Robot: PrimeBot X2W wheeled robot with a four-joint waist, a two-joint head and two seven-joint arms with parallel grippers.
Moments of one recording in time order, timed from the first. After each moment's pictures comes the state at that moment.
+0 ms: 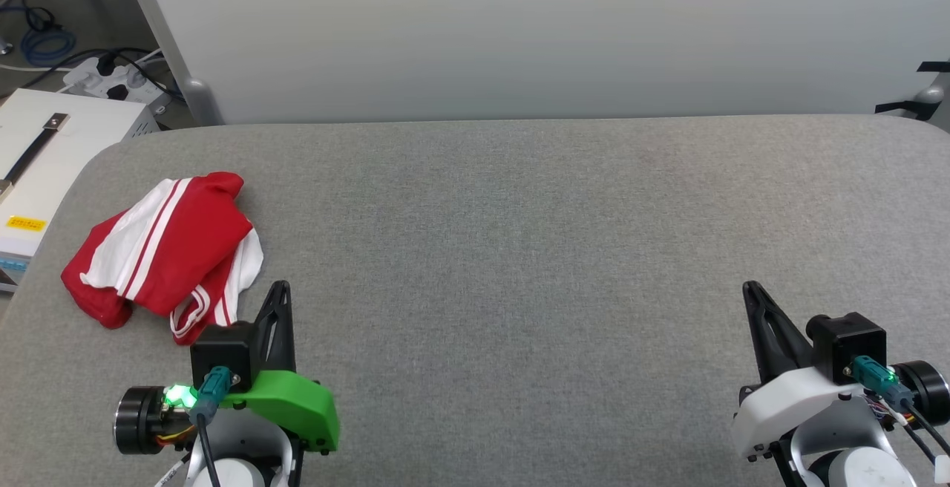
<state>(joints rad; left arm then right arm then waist) -0.01 0.05 0.00 0.00 -0.01 0.00 0.00 -0.01 -0.05 0.00 0.00 0.01 0.13 0.00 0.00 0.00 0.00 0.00</state>
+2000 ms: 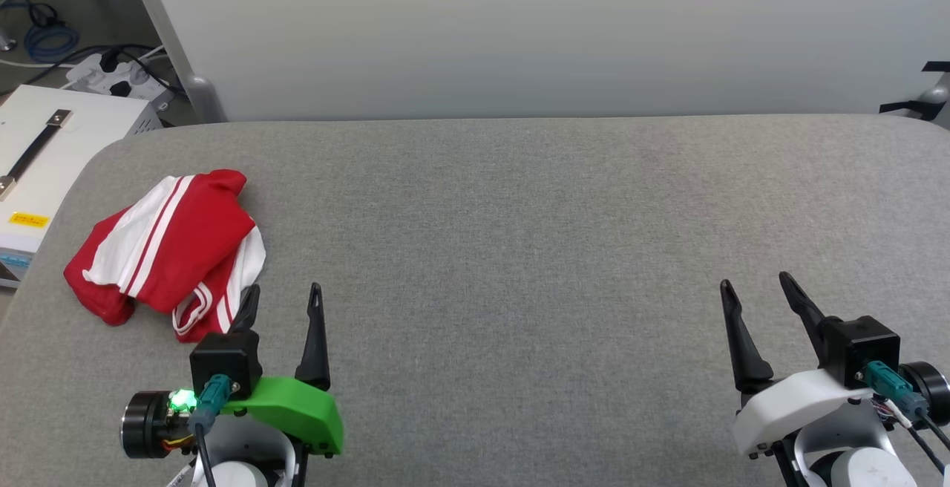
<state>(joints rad) -0.01 0.05 -0.01 0.03 -0.04 0.00 -0.05 -0.01 -0.05 0.00 0.01 0.05 0.13 -0.05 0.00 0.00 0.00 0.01</state>
